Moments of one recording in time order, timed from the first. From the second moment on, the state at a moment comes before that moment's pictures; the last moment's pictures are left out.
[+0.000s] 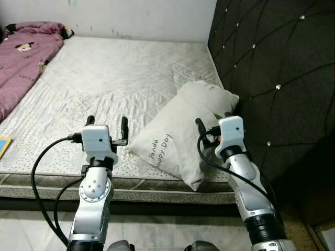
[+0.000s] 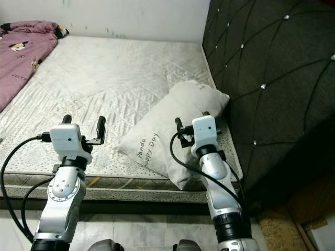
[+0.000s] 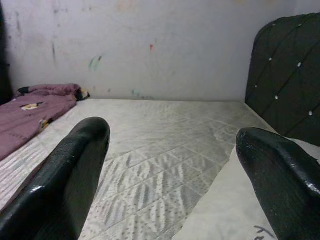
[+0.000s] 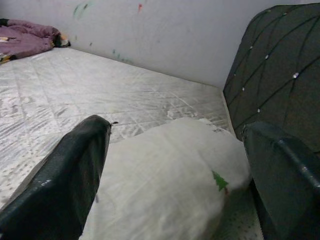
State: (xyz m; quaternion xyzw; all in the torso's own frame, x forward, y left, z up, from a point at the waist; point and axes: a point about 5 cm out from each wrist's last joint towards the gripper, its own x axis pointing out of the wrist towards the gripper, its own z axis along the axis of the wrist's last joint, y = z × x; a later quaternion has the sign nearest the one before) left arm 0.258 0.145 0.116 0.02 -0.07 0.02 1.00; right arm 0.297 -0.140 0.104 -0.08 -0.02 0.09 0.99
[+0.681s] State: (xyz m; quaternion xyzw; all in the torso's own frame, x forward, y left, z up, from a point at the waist) left arm 0.257 0.153 0.117 0.03 -0.08 0.02 1.00; right arm 0.302 -0.137 0.110 -0.08 -0.03 0.09 0.99
